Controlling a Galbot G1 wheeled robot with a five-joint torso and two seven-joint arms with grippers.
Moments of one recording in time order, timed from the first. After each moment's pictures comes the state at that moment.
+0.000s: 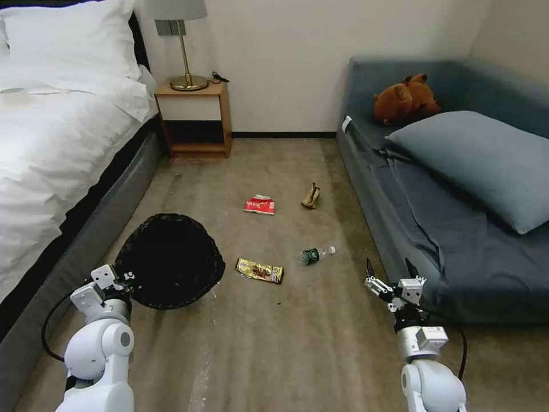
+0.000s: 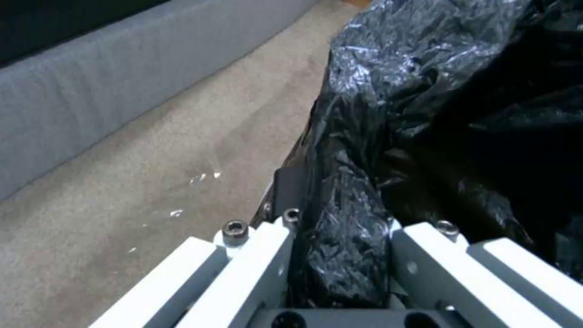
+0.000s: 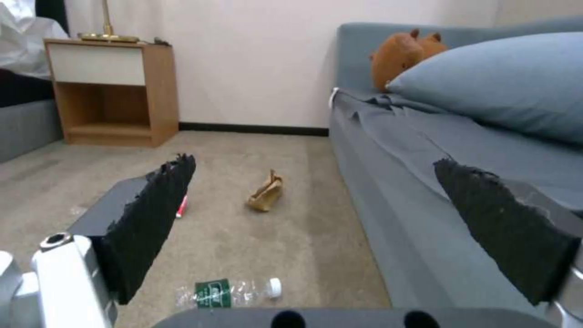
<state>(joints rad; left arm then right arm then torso) 1.29 -1.49 -0.83 -1.96 -0.45 0.55 -0.27 -1.43 1.59 0.76 1.82 0.03 0.20 -0.22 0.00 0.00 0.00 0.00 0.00</state>
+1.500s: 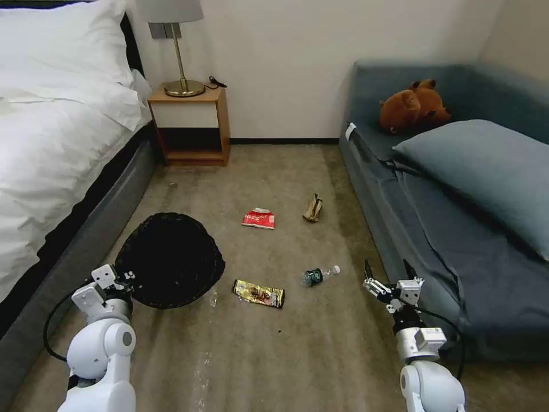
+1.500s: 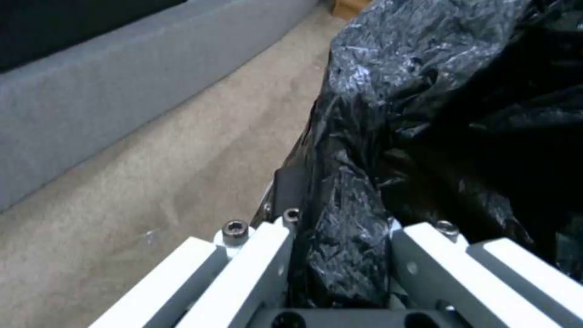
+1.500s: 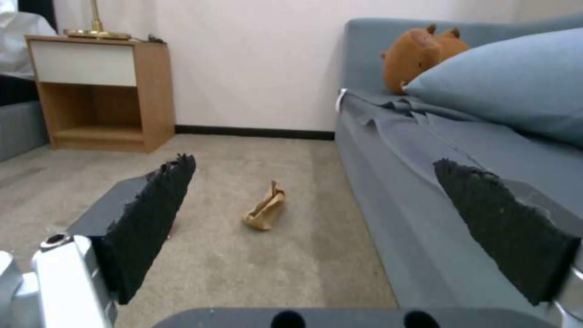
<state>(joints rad) 1.28 -1.49 -0.83 -1.95 -0.43 0.53 -0.26 -1.44 1.60 0.76 1.82 0.03 0.21 -0.23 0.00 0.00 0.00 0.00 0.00</state>
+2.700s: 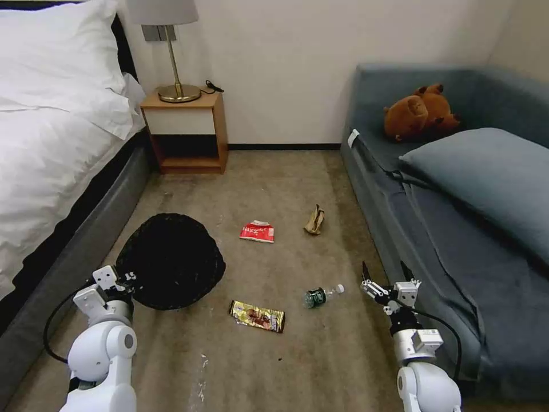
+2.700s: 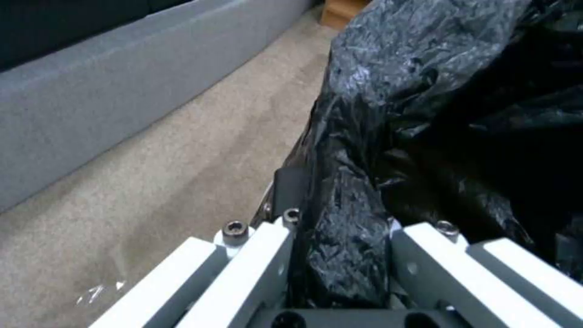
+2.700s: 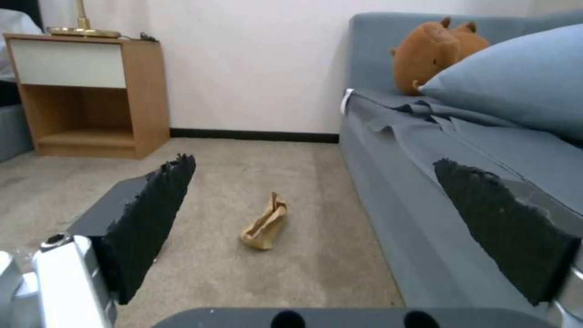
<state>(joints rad) 1.29 -1.49 -0.83 -1.95 -0.42 0.51 -0.25 -1.44 1.61 0.75 1.81 0.03 0.22 -0.23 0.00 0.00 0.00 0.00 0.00</state>
